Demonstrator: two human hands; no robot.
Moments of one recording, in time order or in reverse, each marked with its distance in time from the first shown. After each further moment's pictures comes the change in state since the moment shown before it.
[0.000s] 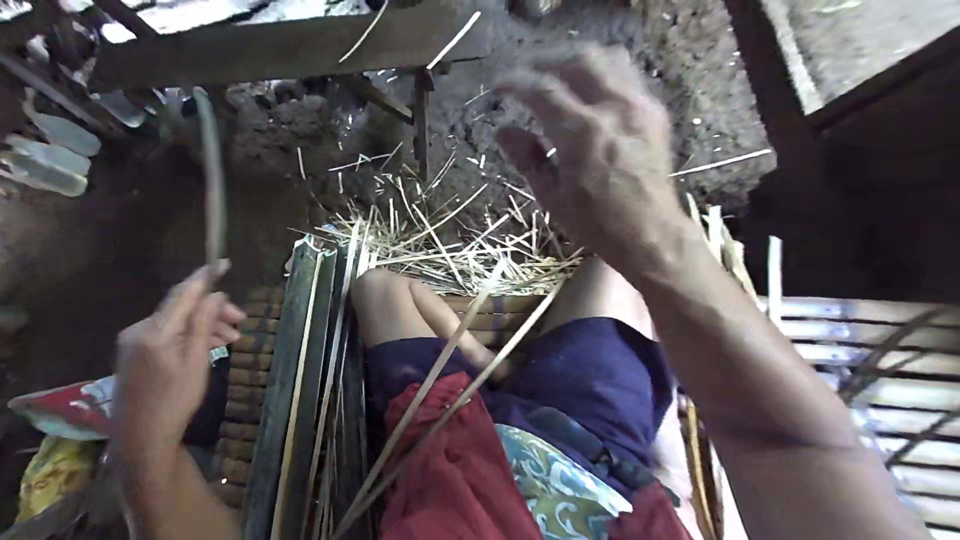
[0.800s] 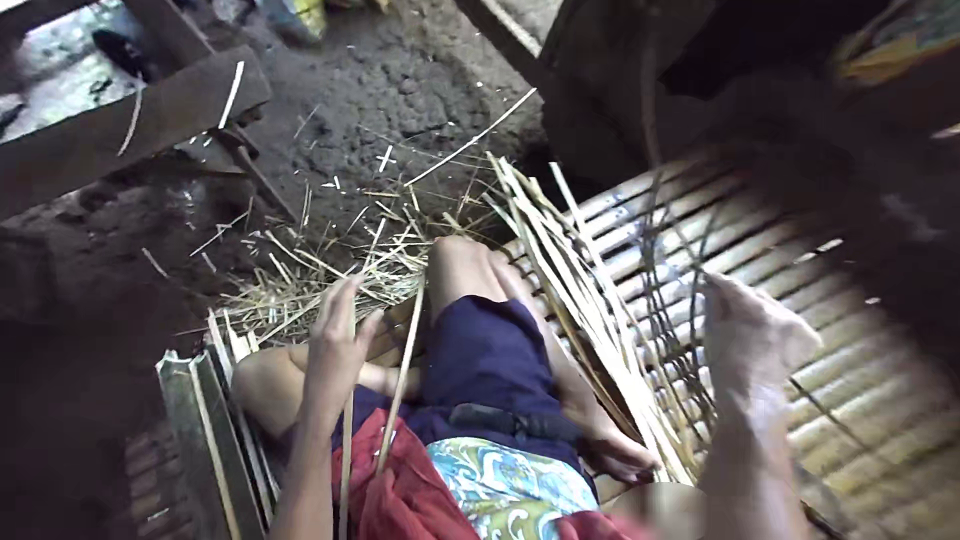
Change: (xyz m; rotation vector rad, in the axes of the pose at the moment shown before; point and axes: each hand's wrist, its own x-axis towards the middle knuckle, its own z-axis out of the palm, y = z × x) left_hand 0.047 0.165 0.238 -0.305 -0.358 0.483; right_hand -0.390 0.085 -0.087 -0.496 0.059 1.376
